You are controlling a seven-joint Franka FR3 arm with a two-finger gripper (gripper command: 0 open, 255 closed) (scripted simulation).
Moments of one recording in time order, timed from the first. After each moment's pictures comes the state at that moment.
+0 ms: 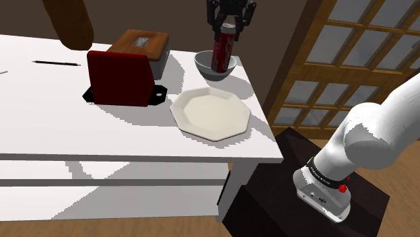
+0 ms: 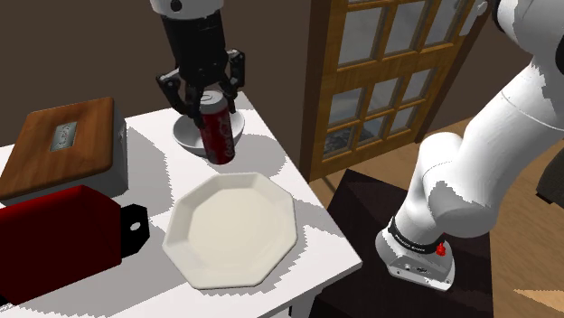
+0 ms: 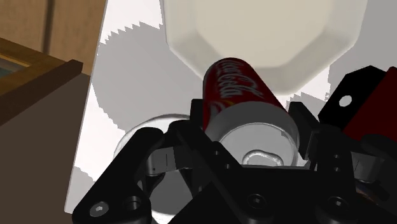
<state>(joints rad) 0.26 -0.21 0.17 -1.75 0.03 1.54 0.70</state>
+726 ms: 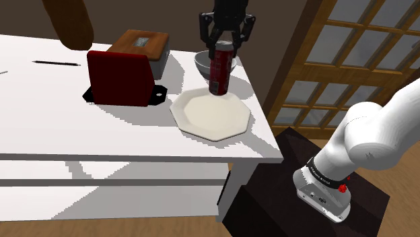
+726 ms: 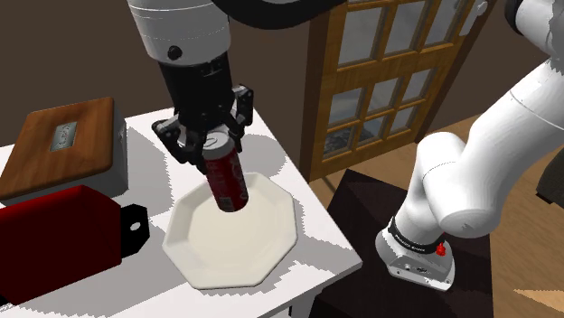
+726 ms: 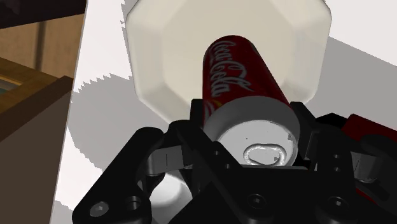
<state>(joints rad) 0.32 -0.28 0.27 -1.86 0.07 1.58 0.85</state>
